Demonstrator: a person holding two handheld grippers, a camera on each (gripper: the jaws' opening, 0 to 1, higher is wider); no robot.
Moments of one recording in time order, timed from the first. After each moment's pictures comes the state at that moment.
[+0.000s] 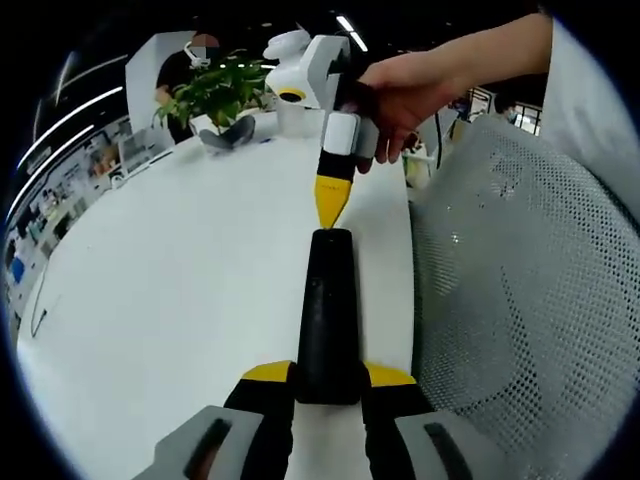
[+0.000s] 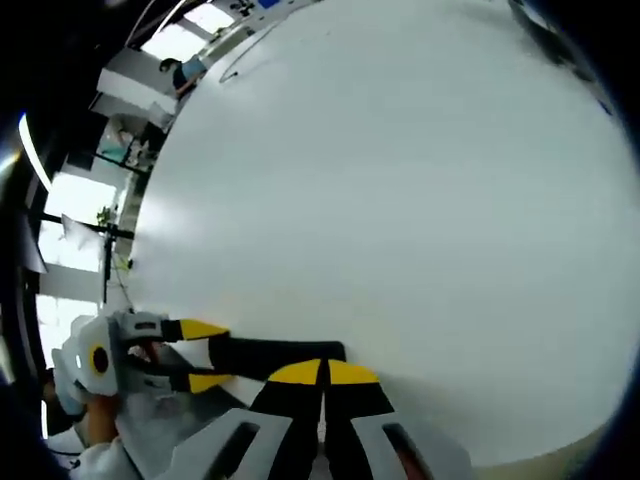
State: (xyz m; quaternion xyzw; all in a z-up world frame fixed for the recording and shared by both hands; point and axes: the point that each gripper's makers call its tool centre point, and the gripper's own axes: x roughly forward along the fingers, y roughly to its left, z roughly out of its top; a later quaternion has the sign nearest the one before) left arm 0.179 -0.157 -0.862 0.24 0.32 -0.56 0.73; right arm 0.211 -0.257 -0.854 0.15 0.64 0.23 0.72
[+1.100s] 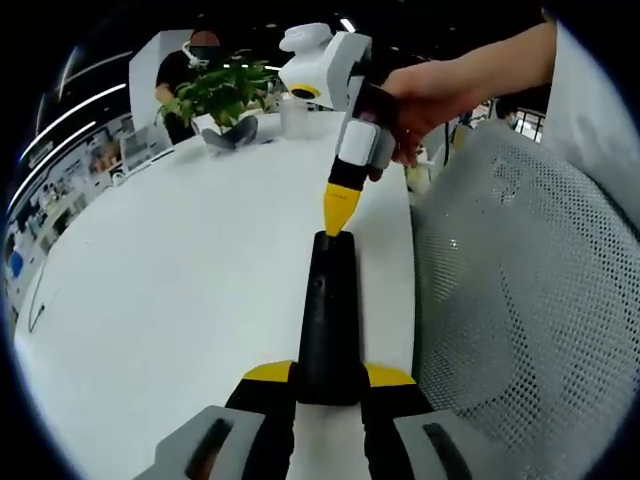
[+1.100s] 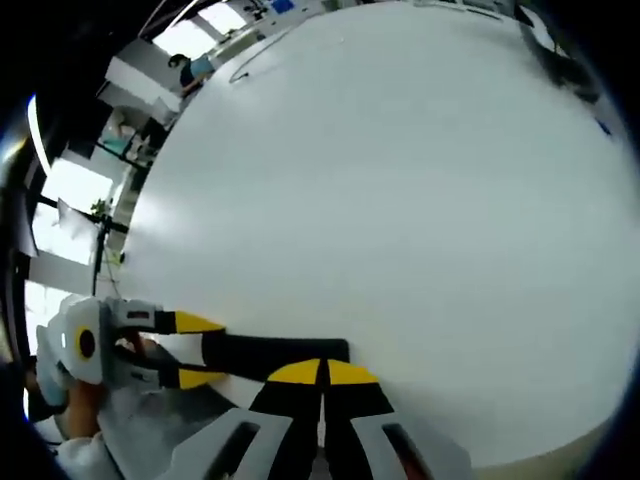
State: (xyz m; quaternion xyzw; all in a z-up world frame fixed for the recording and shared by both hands) left arm 0.179 -0.157 -0.862 0.23 0.32 -0.56 0.73; right arm 0.208 -0.256 -0.855 0.12 0.61 0.22 0.75
